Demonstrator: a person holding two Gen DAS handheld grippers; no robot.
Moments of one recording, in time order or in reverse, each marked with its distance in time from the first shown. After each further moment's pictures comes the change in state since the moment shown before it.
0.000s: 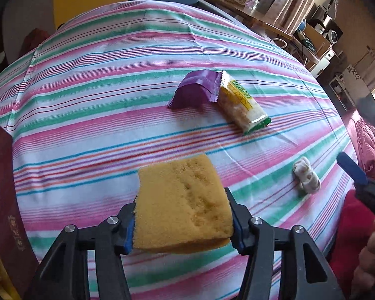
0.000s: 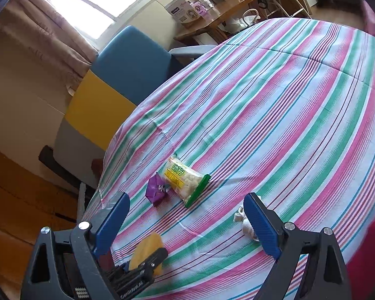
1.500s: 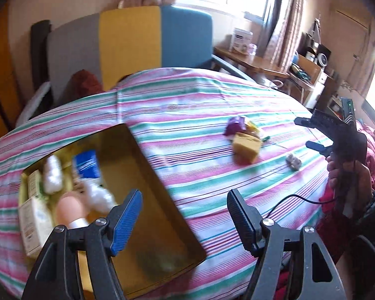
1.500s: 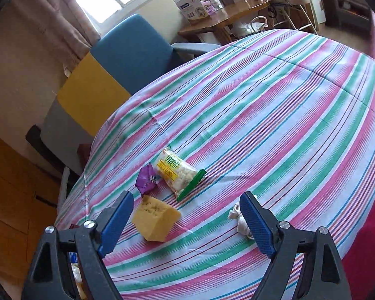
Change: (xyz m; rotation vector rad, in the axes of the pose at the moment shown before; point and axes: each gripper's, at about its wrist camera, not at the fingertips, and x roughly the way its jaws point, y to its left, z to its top) left arm -0.175 0.078 -0.085 0.041 -0.285 0.091; right arm -0.003 0.013 -0.006 -0.098 0.011 -0.084
